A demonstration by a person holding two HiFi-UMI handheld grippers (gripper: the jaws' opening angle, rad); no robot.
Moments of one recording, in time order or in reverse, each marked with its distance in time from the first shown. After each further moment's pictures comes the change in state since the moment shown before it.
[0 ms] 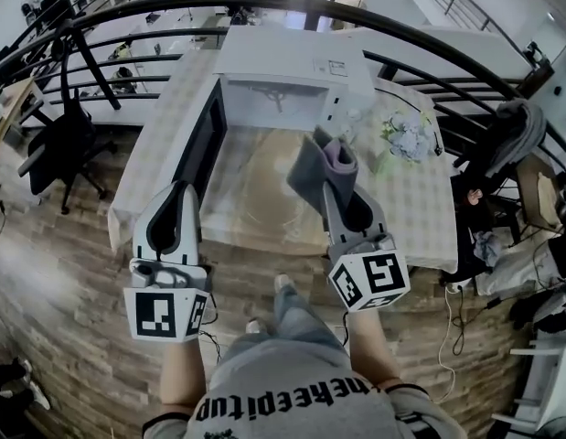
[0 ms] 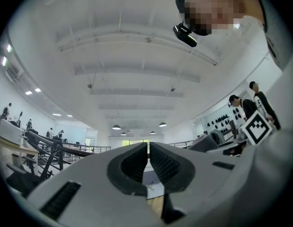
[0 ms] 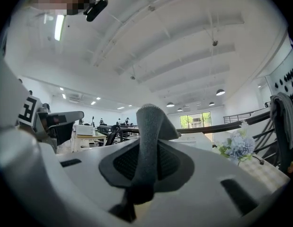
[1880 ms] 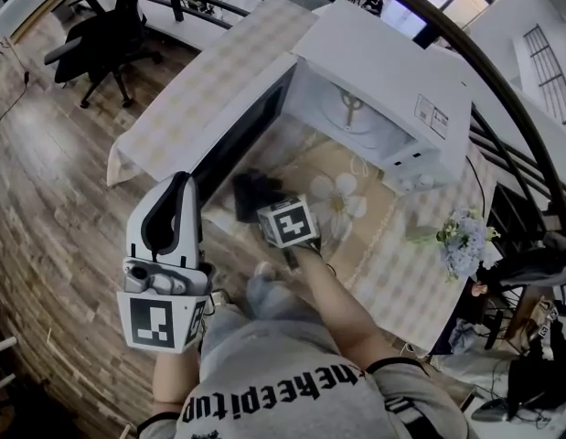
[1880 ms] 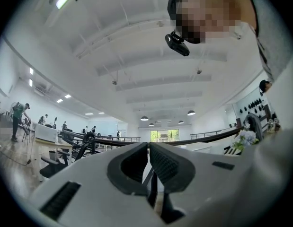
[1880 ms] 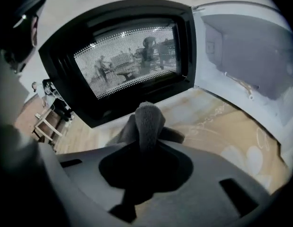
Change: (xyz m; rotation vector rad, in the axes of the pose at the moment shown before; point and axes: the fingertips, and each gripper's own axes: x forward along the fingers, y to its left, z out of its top) left arm 0.054 0.077 -0.085 0.029 0.127 0.368; right arm 0.187 0.106 -0.328 -0.100 0.993 0.601
